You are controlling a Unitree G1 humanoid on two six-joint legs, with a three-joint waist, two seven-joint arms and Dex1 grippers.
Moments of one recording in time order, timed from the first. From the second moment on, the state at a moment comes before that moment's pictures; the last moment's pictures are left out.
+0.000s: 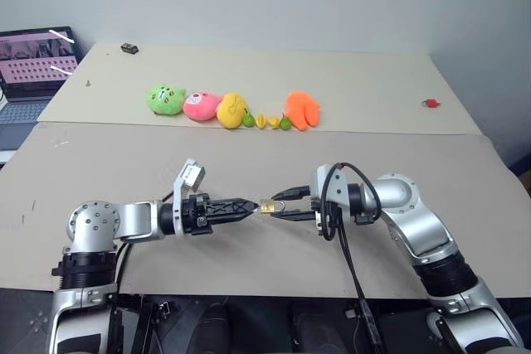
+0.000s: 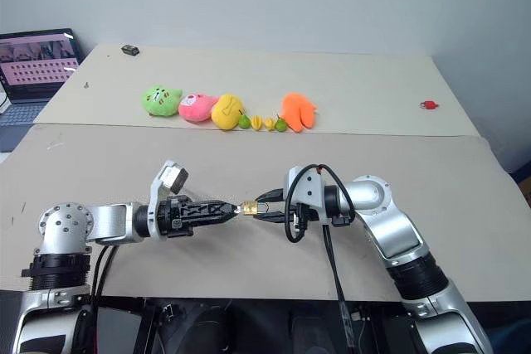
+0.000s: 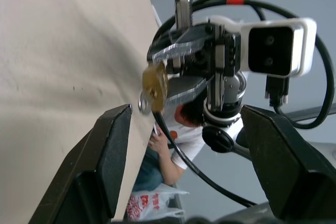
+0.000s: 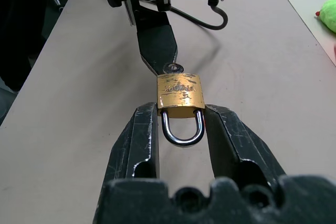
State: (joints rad) left arm -0.42 0.53 0.22 0.05 -1.37 1.51 -0.56; right arm -0.46 -0.55 0.28 -0.19 0.21 0.20 1.13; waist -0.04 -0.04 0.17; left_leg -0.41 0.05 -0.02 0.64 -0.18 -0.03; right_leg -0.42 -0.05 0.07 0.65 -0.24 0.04
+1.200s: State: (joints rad) left arm -0.42 0.45 0.26 0.07 -1.34 1.51 -0.49; right arm -0.49 -0.55 0.28 -0.19 0.21 0.20 1.14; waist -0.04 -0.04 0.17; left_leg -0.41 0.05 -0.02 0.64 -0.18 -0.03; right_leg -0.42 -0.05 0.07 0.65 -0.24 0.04
